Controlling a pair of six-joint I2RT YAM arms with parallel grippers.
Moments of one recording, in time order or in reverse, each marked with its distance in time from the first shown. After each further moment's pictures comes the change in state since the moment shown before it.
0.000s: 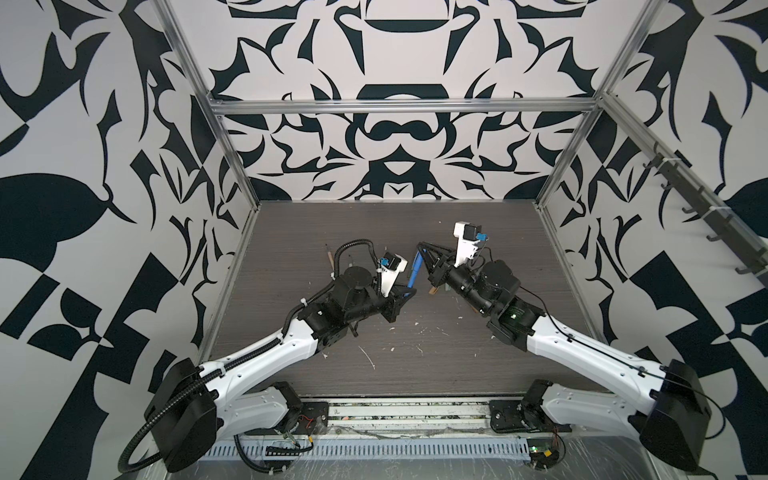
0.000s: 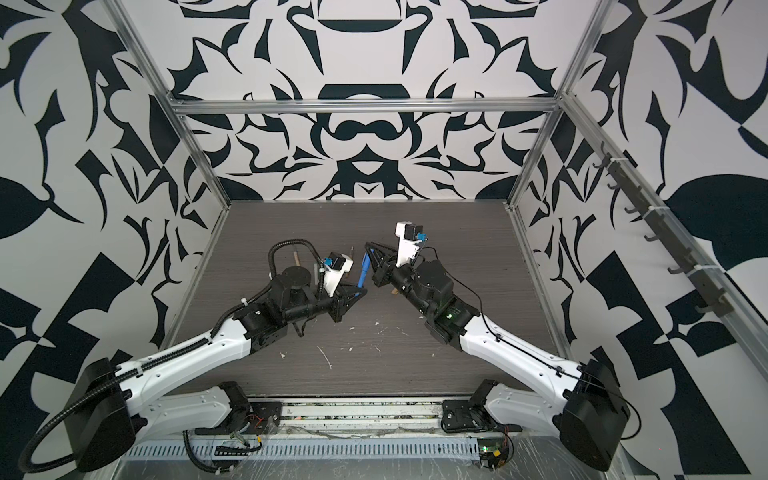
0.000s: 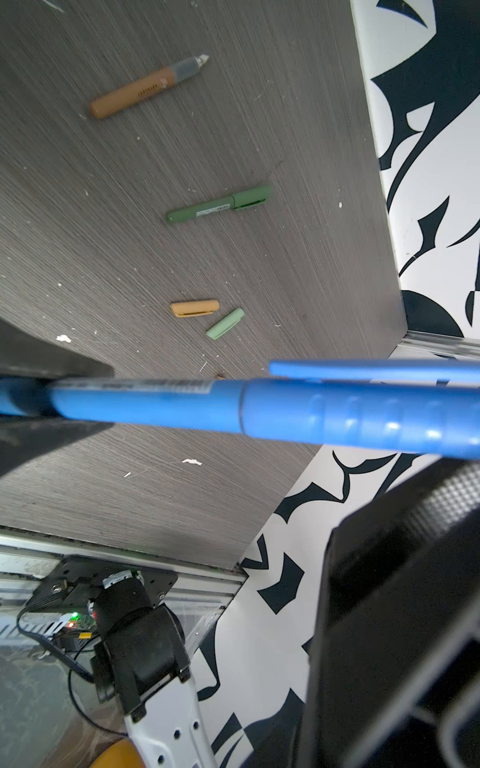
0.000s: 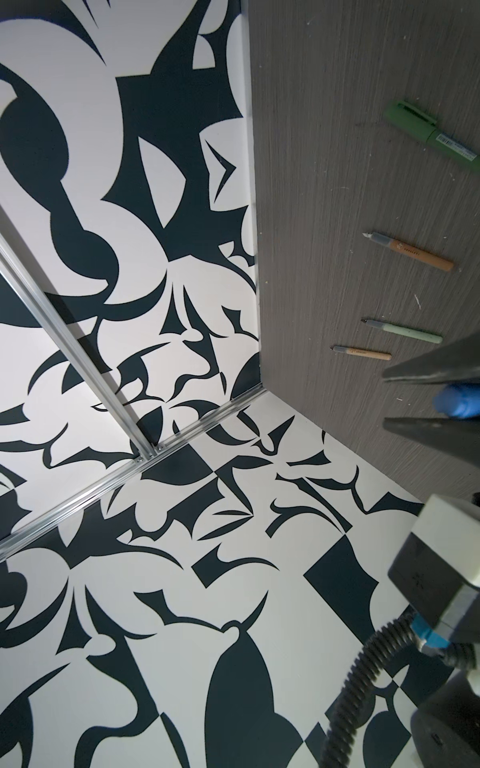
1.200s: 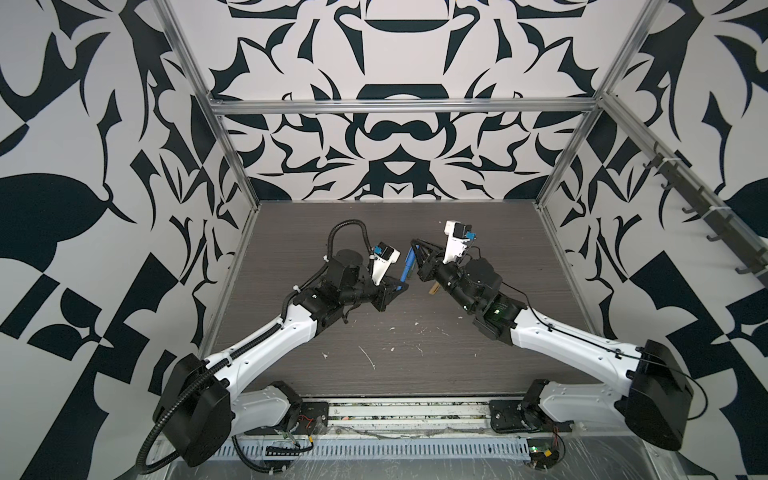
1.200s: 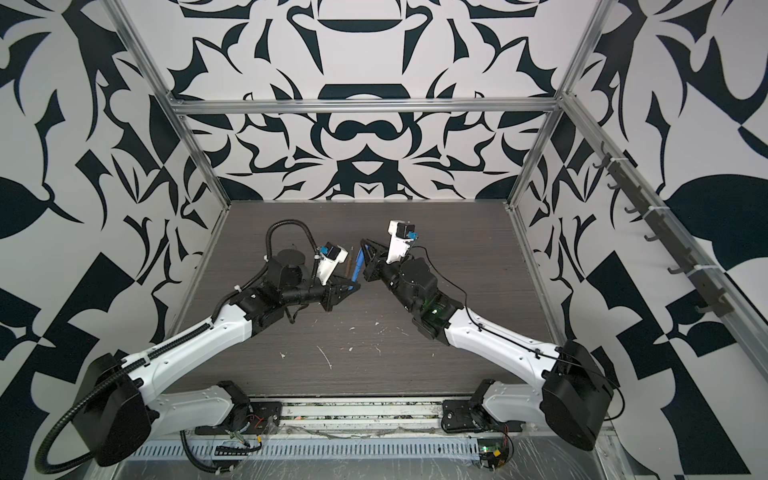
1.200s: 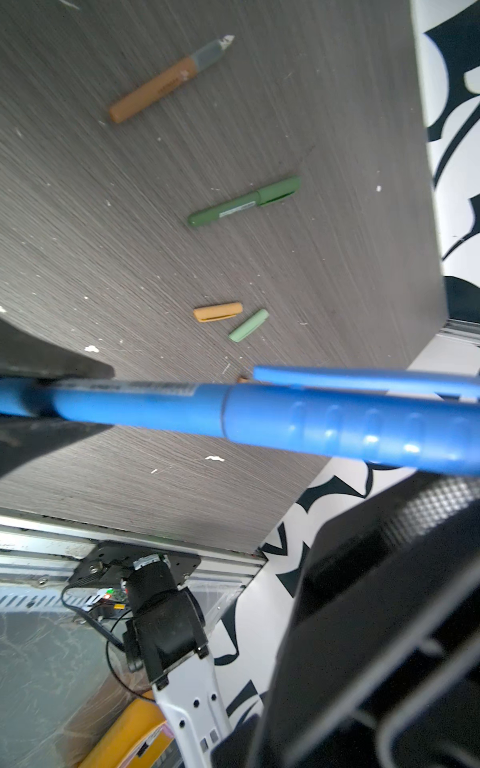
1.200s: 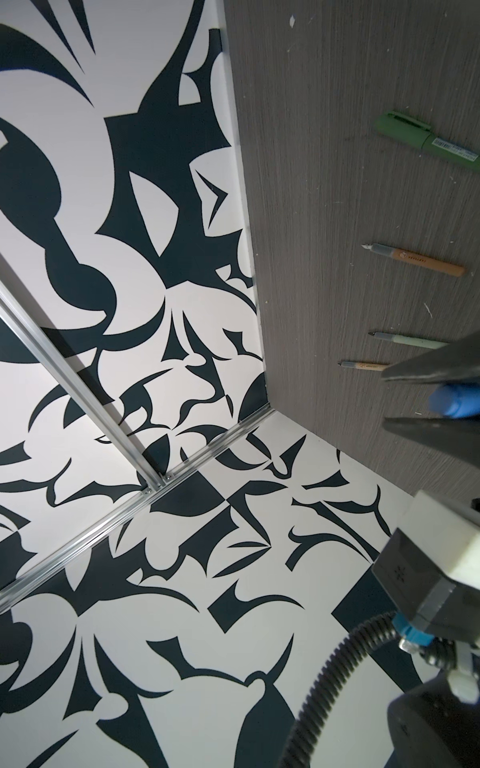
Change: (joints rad) left arm 0.161 0.045 0.039 -0.078 0.234 0.037; right arm 0.053 0.087 0.080 -0.017 0.122 0.019
